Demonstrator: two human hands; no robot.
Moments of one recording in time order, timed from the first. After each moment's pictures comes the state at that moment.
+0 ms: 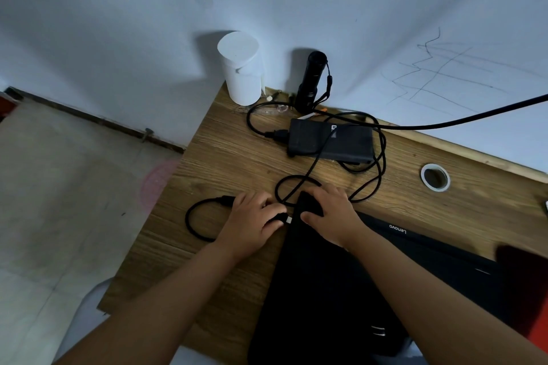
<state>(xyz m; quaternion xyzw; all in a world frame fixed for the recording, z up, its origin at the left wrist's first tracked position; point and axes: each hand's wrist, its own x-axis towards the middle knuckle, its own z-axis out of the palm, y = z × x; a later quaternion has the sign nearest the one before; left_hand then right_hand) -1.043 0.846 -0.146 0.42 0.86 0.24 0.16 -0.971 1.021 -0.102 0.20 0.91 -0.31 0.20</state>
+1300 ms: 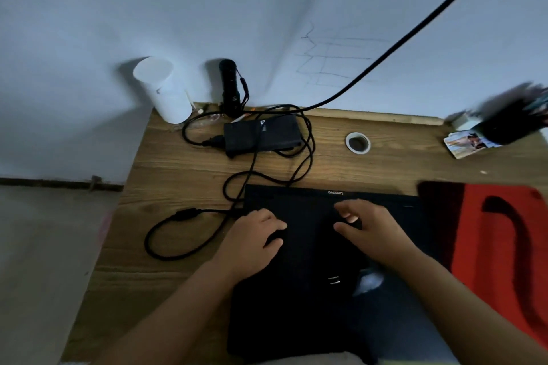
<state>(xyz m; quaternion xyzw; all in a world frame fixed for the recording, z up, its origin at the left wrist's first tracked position) -0.976 0.886 -0.103 0.50 0.79 0.24 0.26 -0.820 1.067 -0.061 0.31 0.89 -0.34 0.05</state>
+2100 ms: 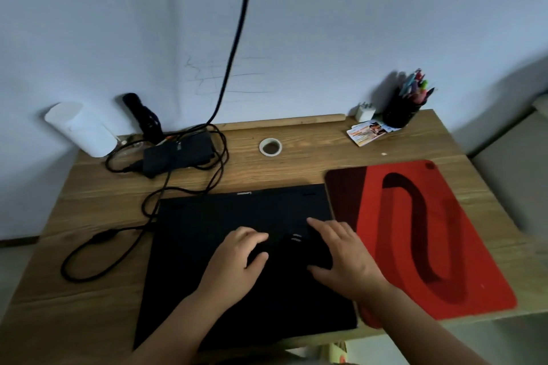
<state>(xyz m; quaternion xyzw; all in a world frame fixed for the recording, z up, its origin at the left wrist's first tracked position) -0.835 0.948 -0.080 0.50 0.79 0.28 0.22 -0.661 1.096 -0.077 0.28 0.92 -0.27 -0.02</state>
